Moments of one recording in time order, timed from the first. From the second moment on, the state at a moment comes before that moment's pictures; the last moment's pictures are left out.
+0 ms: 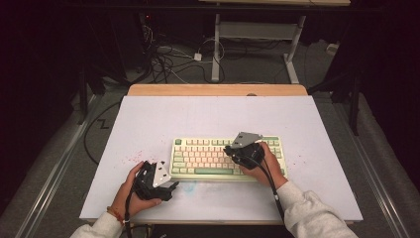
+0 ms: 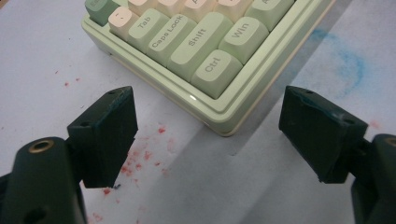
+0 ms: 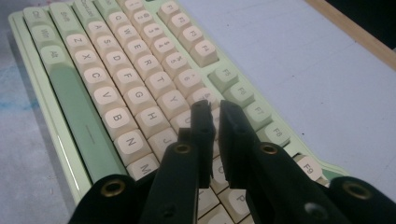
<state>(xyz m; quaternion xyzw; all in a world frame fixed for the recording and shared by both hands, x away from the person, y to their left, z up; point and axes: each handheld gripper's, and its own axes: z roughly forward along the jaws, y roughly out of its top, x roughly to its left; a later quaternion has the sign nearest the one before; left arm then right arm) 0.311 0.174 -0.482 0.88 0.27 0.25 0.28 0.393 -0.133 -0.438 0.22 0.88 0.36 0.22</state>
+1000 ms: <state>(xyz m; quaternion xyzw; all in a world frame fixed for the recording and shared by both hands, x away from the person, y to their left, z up) 0.307 0.178 -0.473 0.87 0.28 0.25 0.31 0.359 -0.182 -0.421 0.24 0.82 0.43 0.29</state>
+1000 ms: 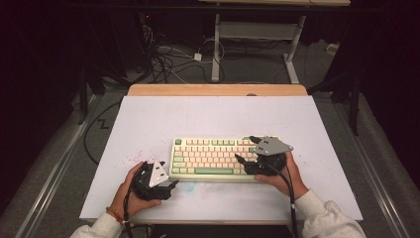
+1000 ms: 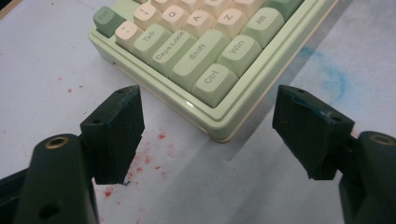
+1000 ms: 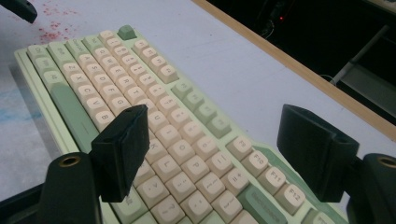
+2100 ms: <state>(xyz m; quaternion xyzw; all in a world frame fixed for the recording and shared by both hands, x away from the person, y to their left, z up) 0.316 0.171 -0.454 0.88 0.27 0.18 0.35 0.305 -0.252 -0.445 0.27 0.82 0.39 0.31</state>
